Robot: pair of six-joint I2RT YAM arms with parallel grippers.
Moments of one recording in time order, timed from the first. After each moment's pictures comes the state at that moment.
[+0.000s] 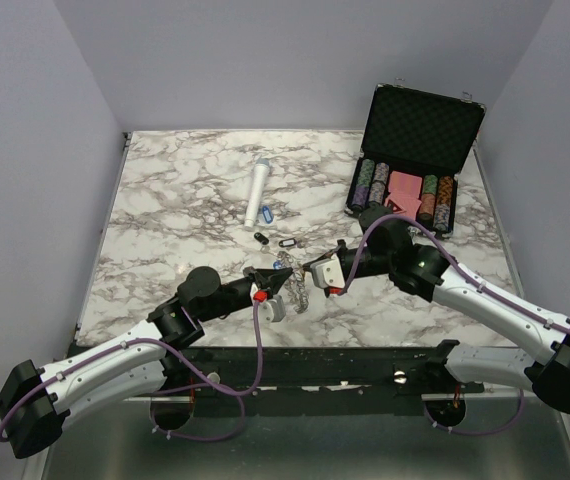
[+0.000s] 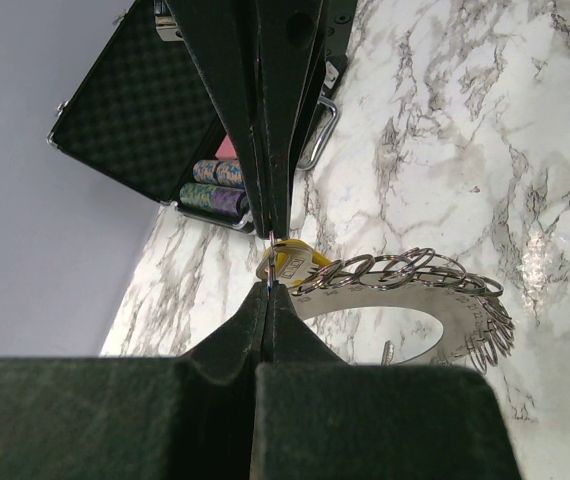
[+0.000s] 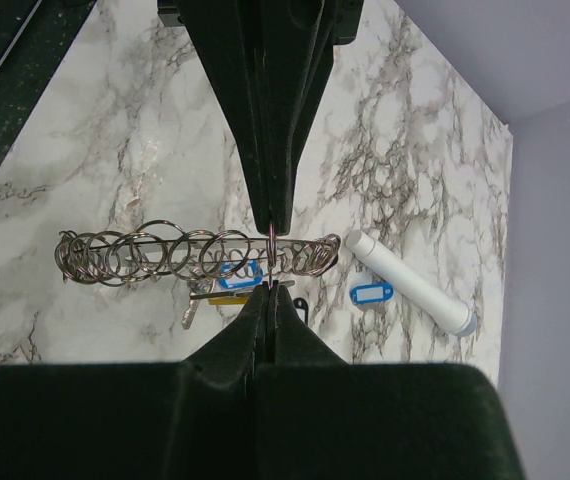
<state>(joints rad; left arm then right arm) -0.91 0.73 0.37 0.31 0.31 0.71 0.81 1.14 0.89 -0.28 -0.65 -1.10</state>
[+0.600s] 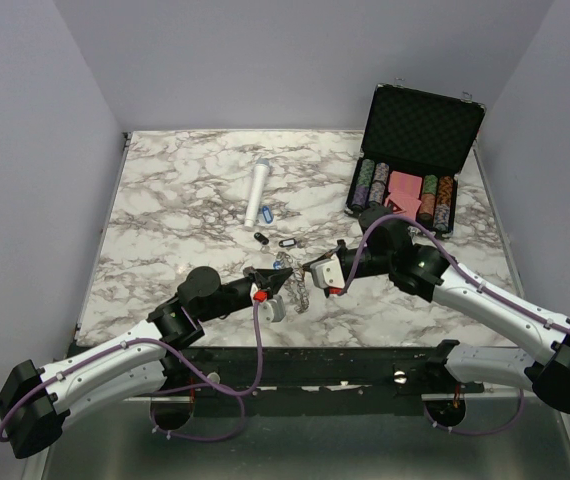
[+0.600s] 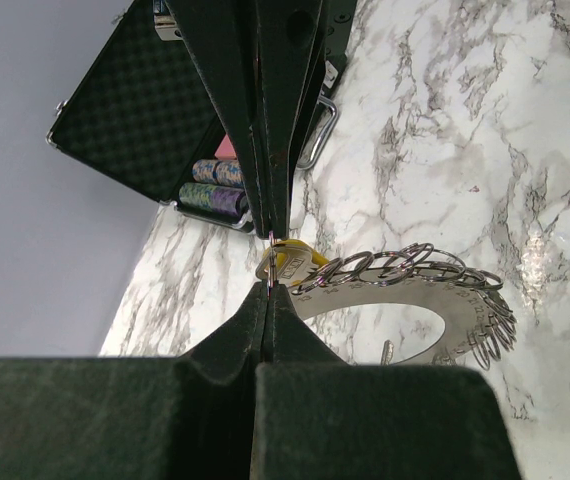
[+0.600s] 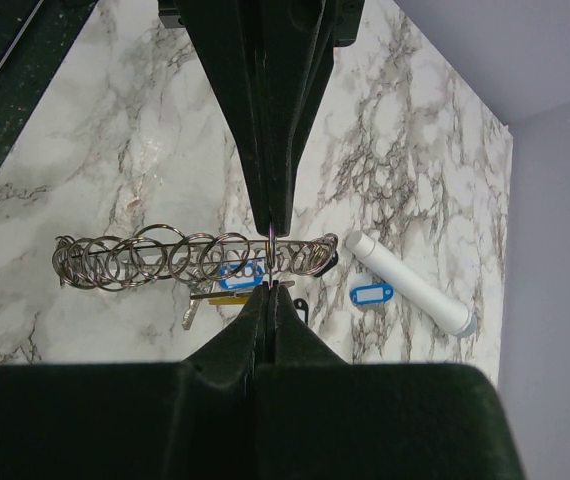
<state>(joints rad) -0.91 0.73 0.37 0.31 0.31 0.71 0.82 1.14 0.89 -0.28 -0.65 -1.10</state>
